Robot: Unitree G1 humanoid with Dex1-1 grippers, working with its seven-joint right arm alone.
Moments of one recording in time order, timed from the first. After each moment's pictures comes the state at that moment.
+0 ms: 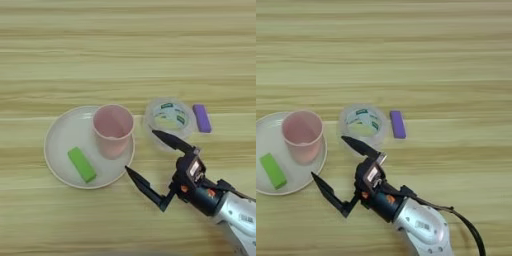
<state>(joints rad) 0.34 -0.30 0.16 -0.29 0.12 -0.21 0.71</state>
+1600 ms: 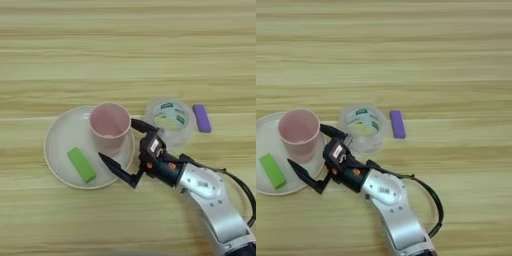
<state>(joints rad) 0.06 -0.22 0.27 -0.01 0.04 -0.21 0.67</state>
